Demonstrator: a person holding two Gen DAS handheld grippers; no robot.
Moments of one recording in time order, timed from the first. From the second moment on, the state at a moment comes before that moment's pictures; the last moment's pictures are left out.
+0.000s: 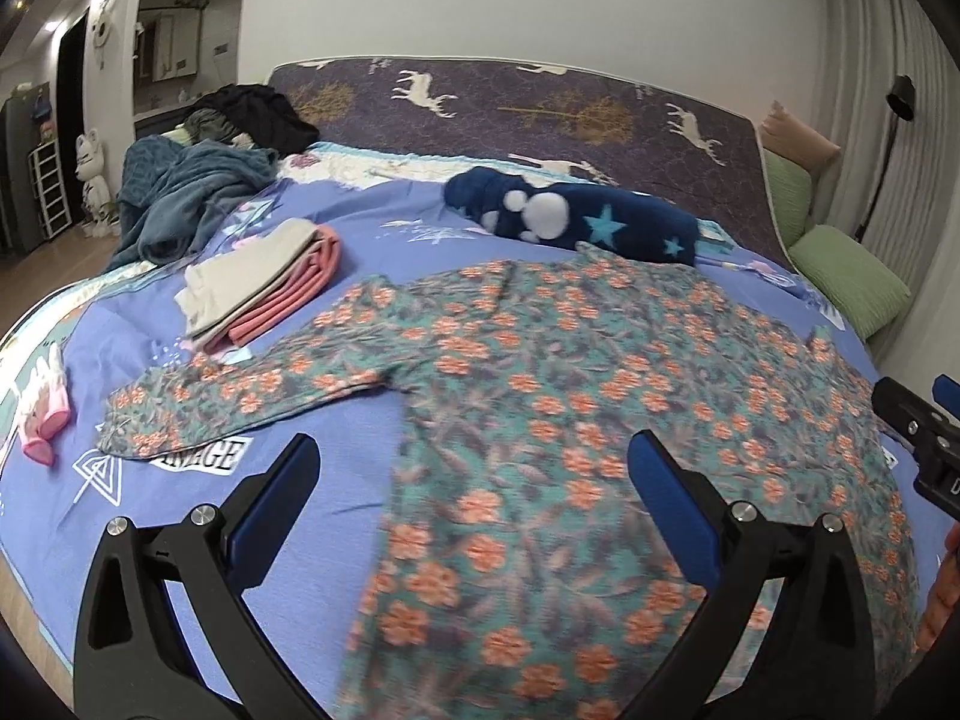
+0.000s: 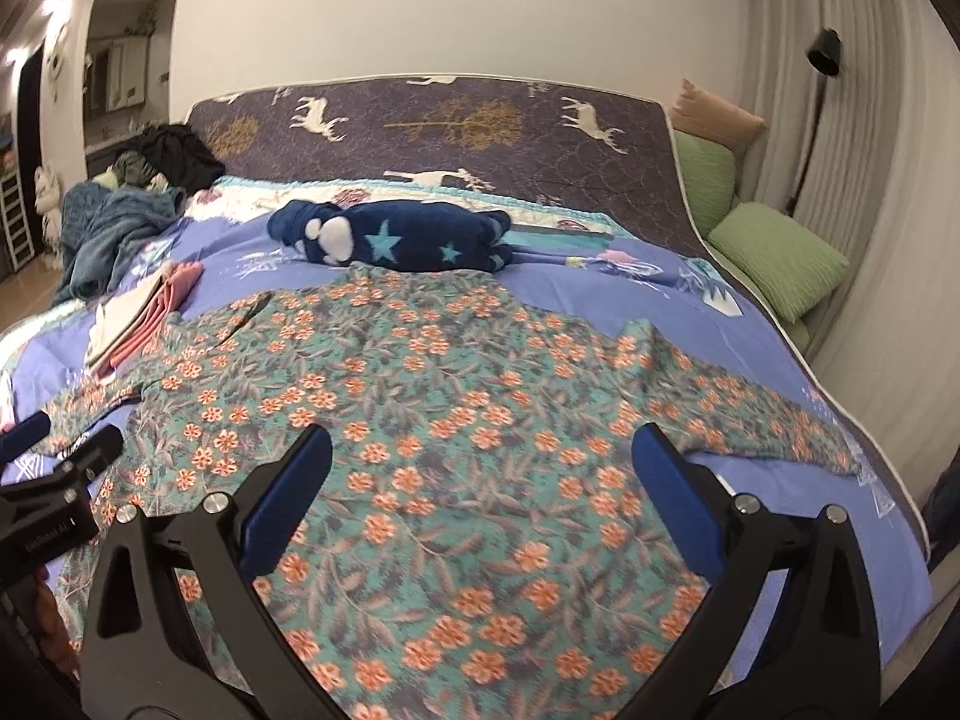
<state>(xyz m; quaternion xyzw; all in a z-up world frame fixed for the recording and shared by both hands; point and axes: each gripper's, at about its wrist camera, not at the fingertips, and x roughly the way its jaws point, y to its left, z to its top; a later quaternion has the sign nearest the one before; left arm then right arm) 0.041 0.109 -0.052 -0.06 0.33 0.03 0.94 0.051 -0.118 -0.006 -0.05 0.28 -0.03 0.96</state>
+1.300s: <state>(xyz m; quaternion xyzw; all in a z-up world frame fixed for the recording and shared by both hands) 0.087 0.472 -0.201 -0.43 0.37 0.24 0.79 0.137 -0.069 -0.065 -0.14 0.38 0.00 0.91</state>
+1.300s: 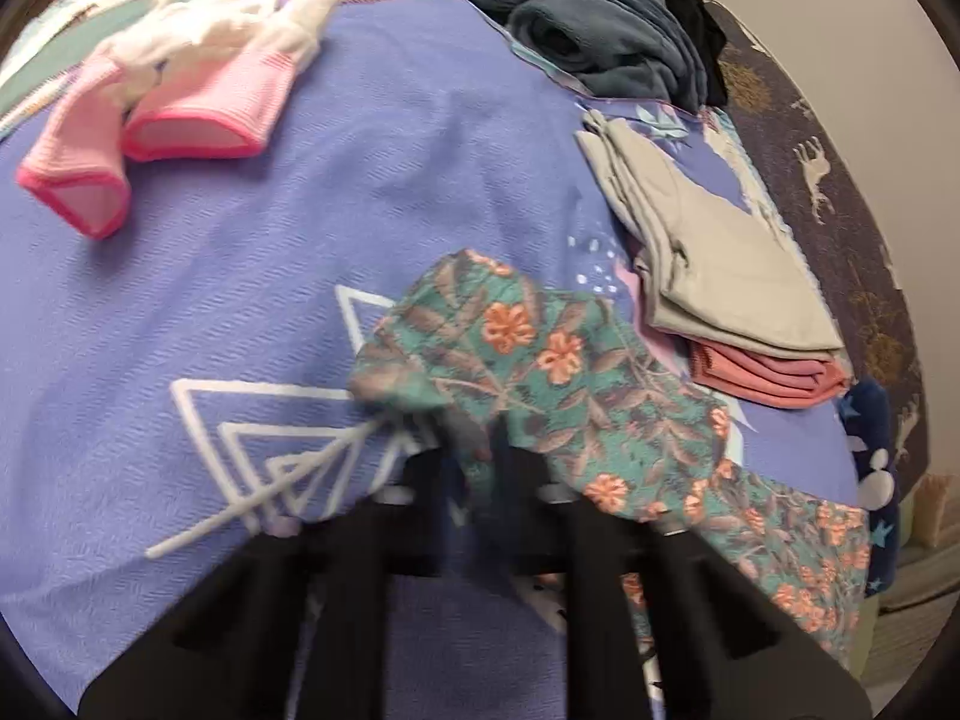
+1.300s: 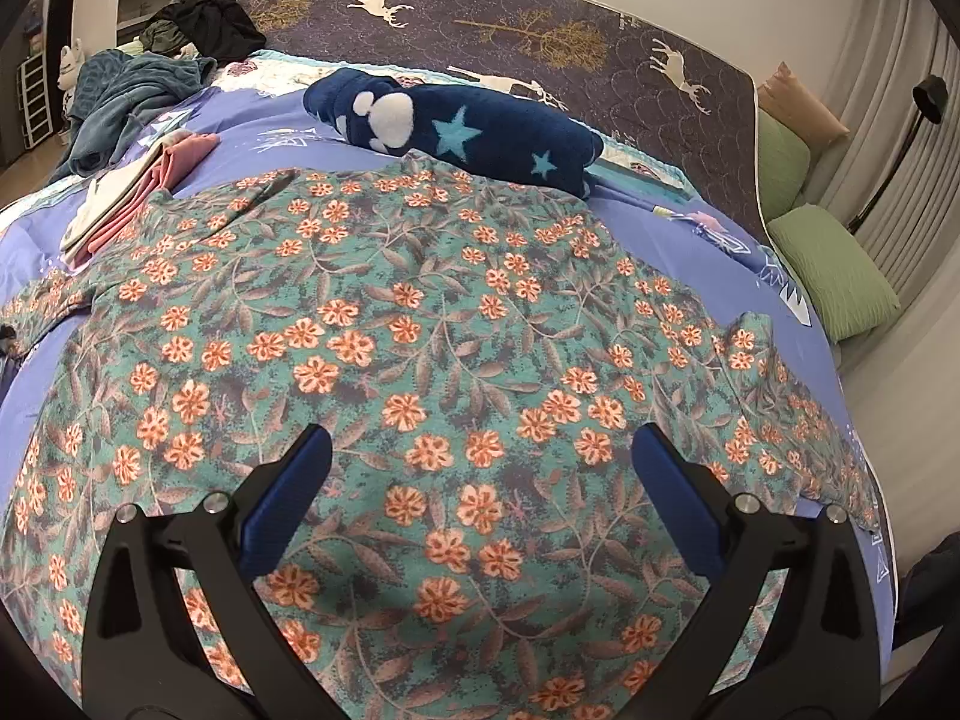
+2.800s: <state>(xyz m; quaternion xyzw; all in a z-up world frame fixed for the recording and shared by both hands) 0.145 0.183 -0.088 0.00 0.38 0.07 0.92 0.246 -0.109 -0.081 0.08 0.49 0.22 0.84</state>
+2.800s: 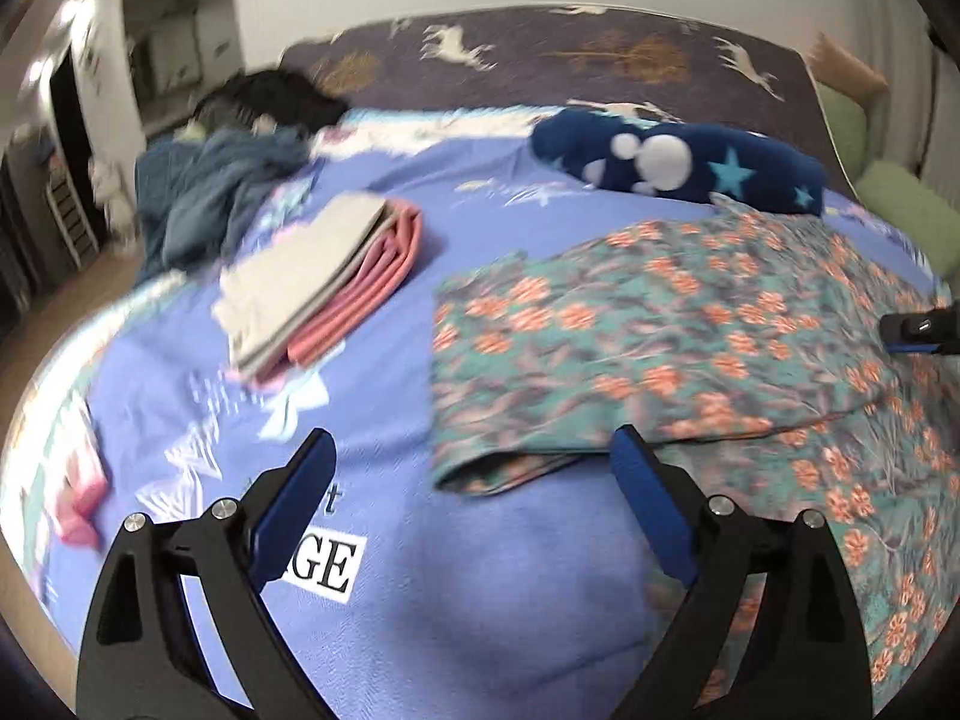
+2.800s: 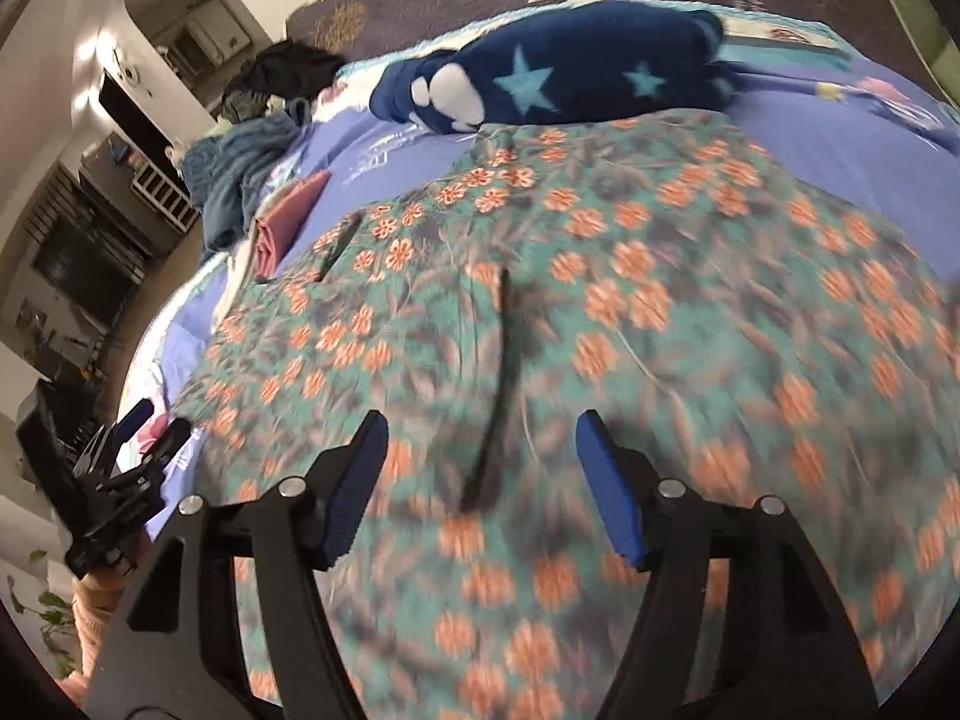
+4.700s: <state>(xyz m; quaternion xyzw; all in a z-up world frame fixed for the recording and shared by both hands) 0.160 0.149 -0.097 0.05 0.40 0.00 0.91 0.198 -0.242 -0.047 0.10 0.44 0.10 0.89</state>
